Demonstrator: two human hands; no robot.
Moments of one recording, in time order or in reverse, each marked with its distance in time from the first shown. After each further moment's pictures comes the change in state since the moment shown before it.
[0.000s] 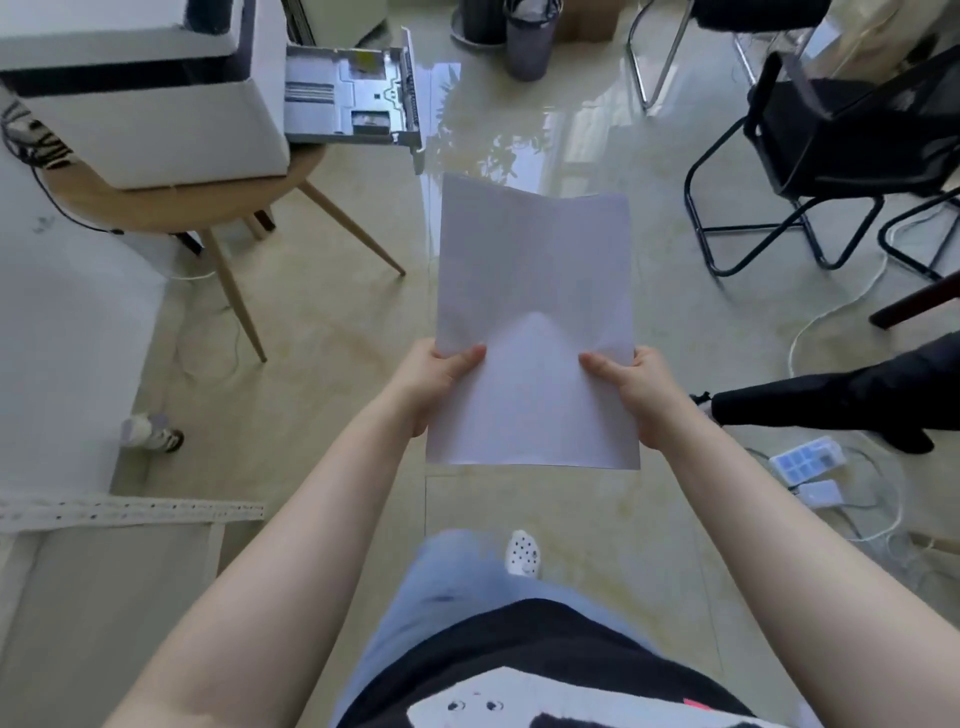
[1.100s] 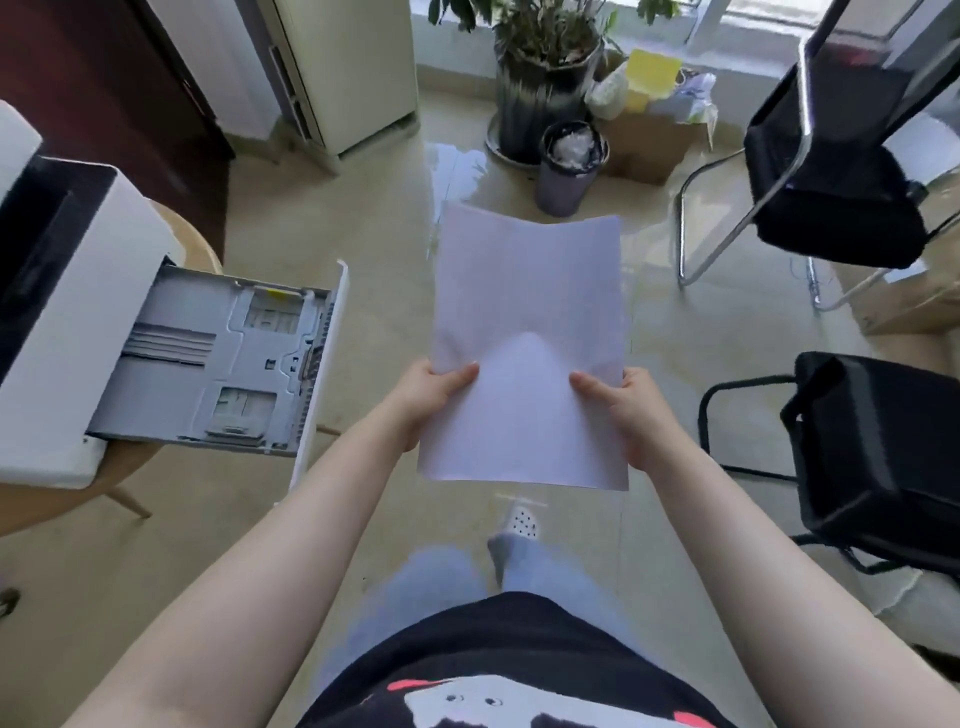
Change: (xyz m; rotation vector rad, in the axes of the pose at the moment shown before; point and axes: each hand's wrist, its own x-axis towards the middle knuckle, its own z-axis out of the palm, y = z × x) left_hand 0.582 0.358 0.064 -0.158 0.184 -0.064; right_hand 0.617 -0.383 -0.055 -0.165 -0.135 0.051
